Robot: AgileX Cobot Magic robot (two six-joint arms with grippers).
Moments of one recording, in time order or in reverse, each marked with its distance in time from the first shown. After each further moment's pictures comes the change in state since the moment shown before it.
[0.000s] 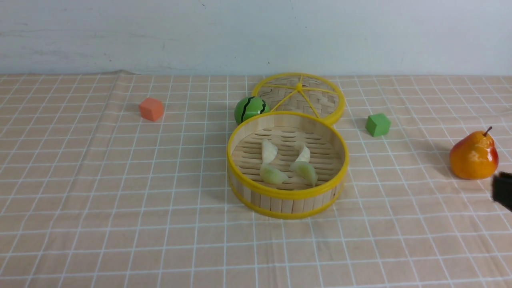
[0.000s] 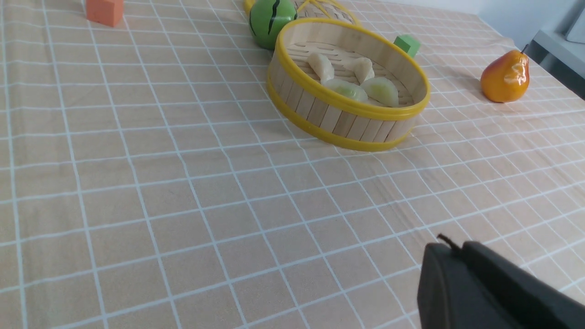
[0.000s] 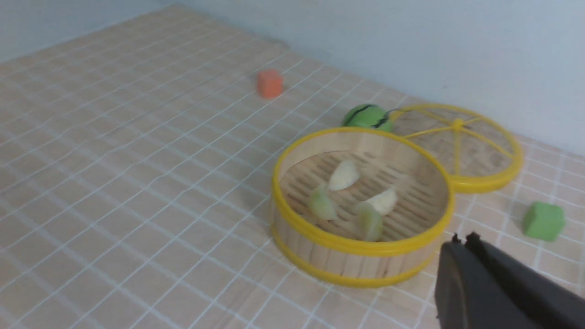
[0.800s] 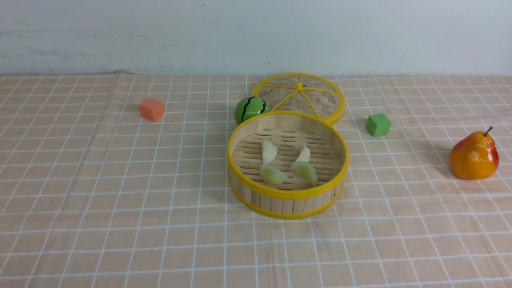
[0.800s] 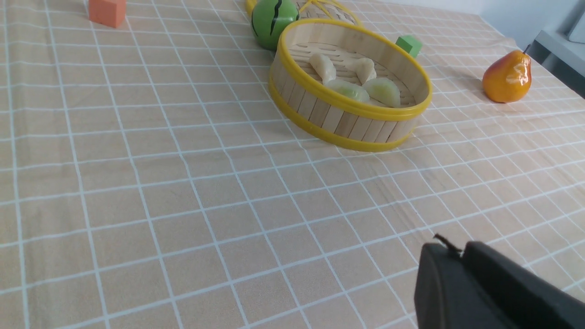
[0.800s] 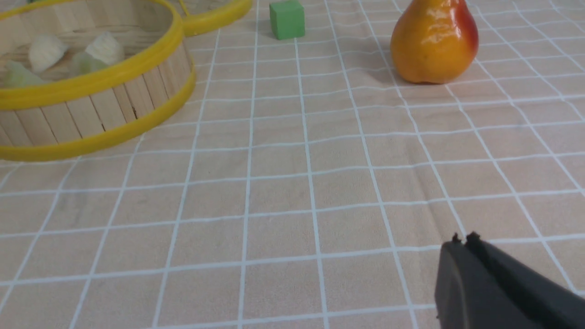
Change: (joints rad) right arm -0.353 -0.446 0.505 -0.364 0.066 0.462; left arm 0.000 0.000 0.000 0.004 0.000 0.000
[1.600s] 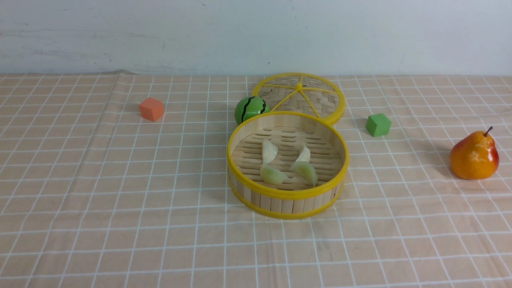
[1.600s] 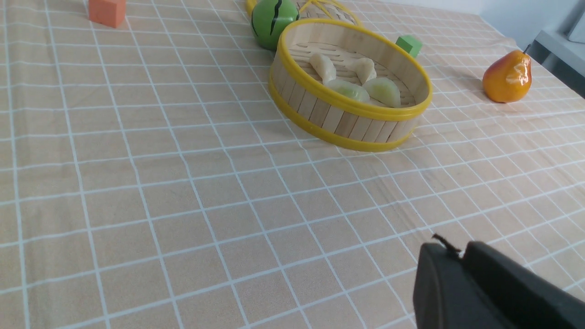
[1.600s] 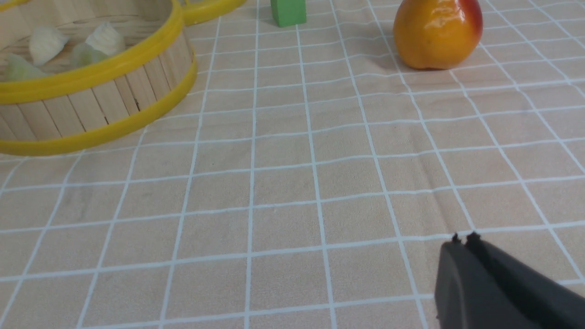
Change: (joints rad) right arm 0.000 0.000 -0.003 0.017 0.014 0.000; left arm 0.000 0.000 0.000 0.000 0.000 0.000
